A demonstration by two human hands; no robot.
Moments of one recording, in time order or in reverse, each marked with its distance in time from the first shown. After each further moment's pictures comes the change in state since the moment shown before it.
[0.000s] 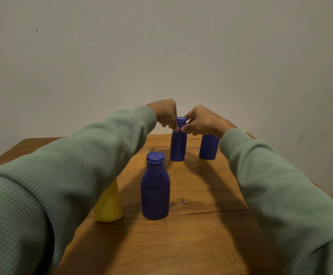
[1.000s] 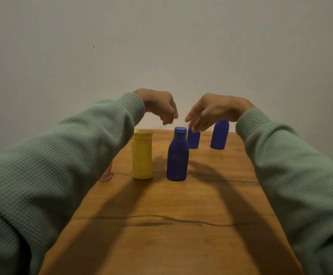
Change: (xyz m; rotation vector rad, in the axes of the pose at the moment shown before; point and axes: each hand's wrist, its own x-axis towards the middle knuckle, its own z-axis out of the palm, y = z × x) left_hand -0.169 0.002 -0.035 -0.004 -0.024 -0.033; right_hand -0.114 -0.079 -0.020 0.006 -0.276 -0.132
